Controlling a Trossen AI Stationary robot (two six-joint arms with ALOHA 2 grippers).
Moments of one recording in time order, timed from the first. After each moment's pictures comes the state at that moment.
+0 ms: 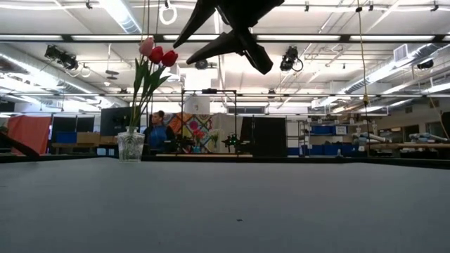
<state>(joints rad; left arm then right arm) -0.60 0.66 0.80 -0.59 0.39 0.15 0.23 1.86 1.41 -0.19 0.34 1.10</state>
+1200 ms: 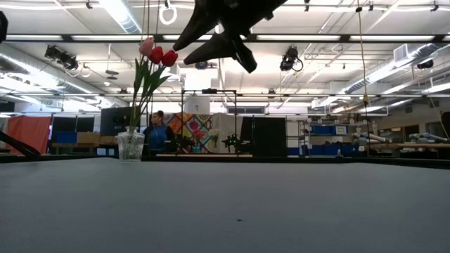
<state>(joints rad) -0.78 0.72 0.97 -0.82 0.25 -0.37 0.15 1.84 1.41 -0.17 0.25 0.75</state>
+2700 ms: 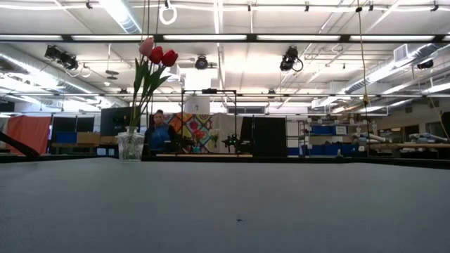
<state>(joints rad) -0.67 0.97 1.62 -0.85 -0.37 -0.07 0.00 1.46 1.41 -0.06 0.15 0.40</state>
